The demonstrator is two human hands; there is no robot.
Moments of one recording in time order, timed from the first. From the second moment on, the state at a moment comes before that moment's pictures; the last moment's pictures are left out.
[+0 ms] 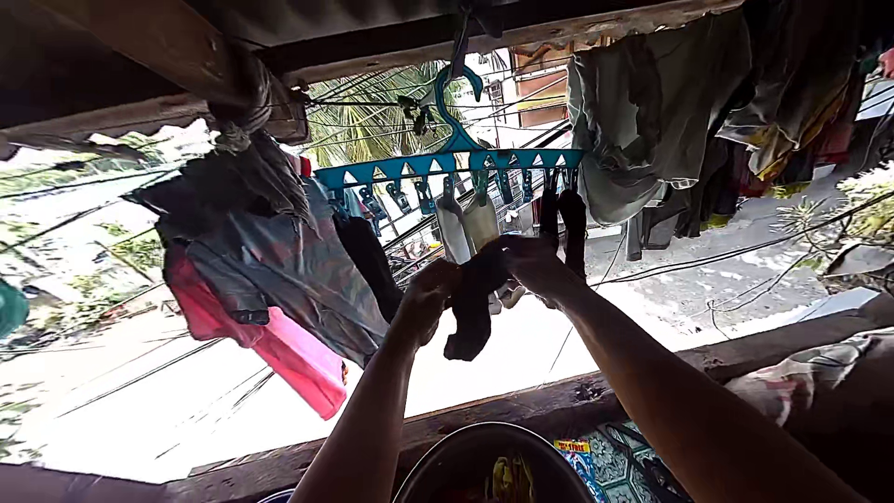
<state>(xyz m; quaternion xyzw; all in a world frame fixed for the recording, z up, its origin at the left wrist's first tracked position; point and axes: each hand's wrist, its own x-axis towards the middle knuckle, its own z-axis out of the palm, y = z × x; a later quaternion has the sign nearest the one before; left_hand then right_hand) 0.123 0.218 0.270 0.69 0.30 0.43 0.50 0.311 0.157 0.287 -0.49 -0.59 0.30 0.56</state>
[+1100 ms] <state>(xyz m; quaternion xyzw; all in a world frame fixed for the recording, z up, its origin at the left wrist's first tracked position) 0.079 0.280 0.319 0.38 0.40 0.59 0.59 0.152 0.277 0.353 -0.42 -0.40 0.44 0.68</state>
